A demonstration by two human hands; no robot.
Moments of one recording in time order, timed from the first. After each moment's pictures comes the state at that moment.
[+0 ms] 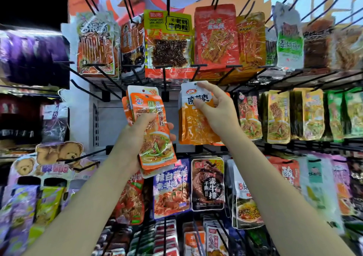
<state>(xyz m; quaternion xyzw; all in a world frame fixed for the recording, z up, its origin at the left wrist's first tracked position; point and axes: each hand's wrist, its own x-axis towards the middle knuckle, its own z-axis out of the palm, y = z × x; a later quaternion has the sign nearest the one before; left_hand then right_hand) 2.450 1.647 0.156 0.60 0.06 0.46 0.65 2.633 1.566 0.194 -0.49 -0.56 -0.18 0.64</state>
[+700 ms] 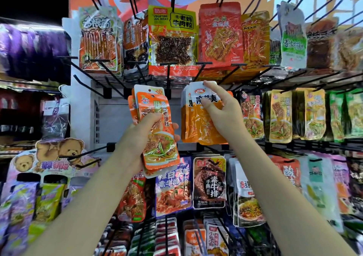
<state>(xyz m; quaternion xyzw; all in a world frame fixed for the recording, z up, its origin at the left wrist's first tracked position) 2.448 1.651 0.152 0.62 0.05 0.45 0.64 2.636 1.563 0.187 -0.52 -0.55 -0.23 0.61</state>
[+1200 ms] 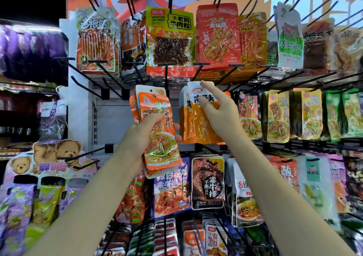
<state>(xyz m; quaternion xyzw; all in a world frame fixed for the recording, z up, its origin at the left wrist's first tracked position) 2.452 1.649 0.153 0.62 0.04 0.44 0.65 2.640 1.567 0.186 -0.54 -0.54 -0.22 0.60</state>
